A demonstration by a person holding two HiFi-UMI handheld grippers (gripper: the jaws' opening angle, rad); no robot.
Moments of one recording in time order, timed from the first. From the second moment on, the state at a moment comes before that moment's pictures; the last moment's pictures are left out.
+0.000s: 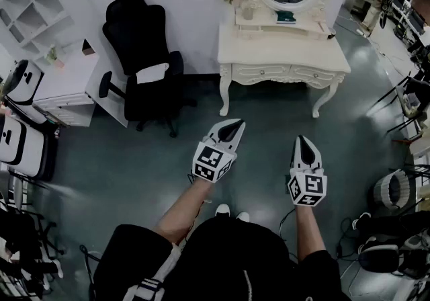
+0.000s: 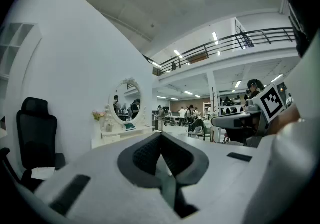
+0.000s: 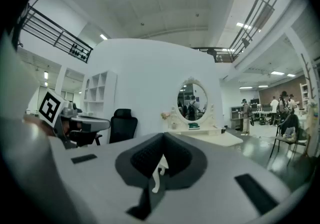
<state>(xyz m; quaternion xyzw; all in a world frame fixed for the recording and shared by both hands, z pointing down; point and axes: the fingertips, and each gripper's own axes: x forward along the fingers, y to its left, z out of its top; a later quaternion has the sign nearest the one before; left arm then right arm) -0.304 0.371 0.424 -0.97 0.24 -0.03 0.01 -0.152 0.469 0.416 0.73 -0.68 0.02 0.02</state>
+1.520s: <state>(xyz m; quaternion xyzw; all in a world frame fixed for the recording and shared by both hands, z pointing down) -0.319 0.277 0.450 -0.97 0.22 -0.04 0.00 -0.174 0.397 0.452 0.73 -0.68 0.06 0.04</state>
